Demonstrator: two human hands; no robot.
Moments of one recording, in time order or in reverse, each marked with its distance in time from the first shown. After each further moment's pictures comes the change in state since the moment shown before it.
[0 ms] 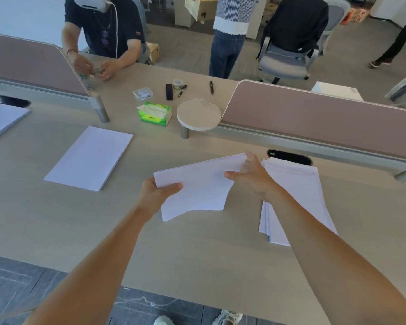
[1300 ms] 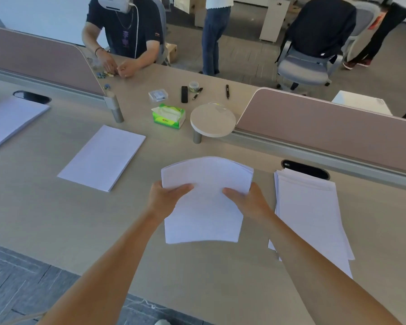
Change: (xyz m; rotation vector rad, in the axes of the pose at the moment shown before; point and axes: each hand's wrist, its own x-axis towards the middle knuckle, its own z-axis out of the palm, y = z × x) left_hand 0.006 0.021 0.017 0.040 0.218 -0.064; right_hand 0.005 0.018 0.040 0.011 0.000 -0.141
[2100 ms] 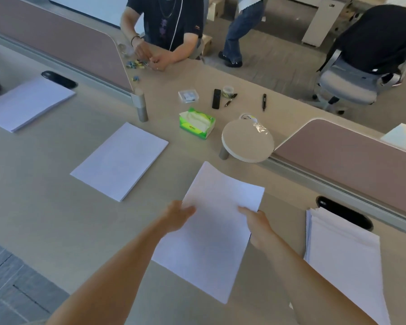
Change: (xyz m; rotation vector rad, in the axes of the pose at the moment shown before) left_hand 0.125 -0.068 -0.022 0.473 -0.146 -0.277; right_hand 0.131 0.045 0.049 0.304 0.051 0.586
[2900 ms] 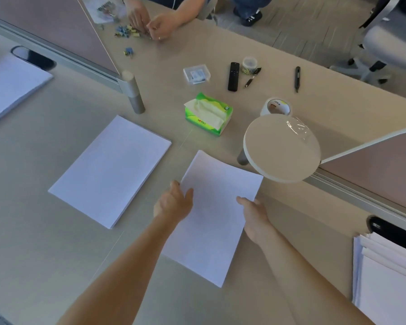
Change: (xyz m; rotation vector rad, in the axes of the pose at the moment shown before) left_hand 0.128 0.025 -0.030 0.449 0.246 -0.145; right_hand 0.135 -0.029 0.076 0.027 -0.020 0.090
